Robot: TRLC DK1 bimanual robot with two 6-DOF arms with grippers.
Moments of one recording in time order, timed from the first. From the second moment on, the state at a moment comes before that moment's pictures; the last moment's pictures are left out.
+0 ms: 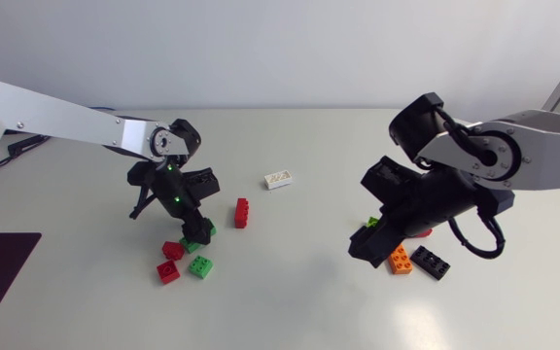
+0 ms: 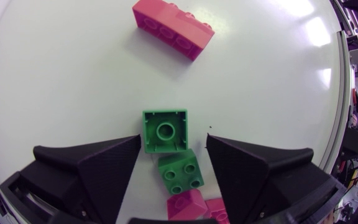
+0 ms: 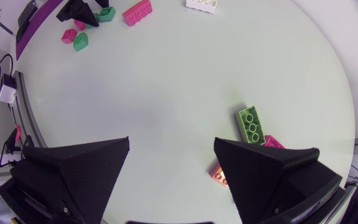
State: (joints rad) left arm -0.28 2.00 1.30 -0.77 0.16 0.72; right arm 0.41 1.38 0.96 -0.72 -0.16 -0.28
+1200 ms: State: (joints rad) left arm -0.30 2.03 1.55 -0.80 0.21 0.13; right arm 0.52 1.55 1.08 -0.63 -0.08 -0.01
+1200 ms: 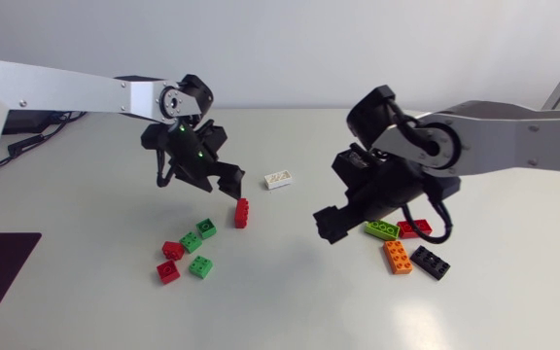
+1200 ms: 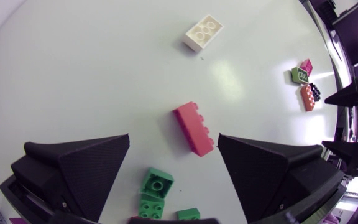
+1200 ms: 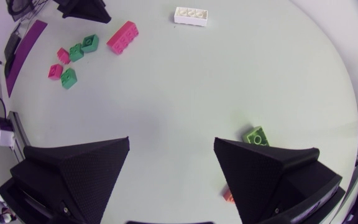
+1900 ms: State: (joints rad) left arm -0.10 1.87 1.39 -0.74 0.20 0.14; right arm 0.70 2.07 1.62 -0.61 0.03 0.30
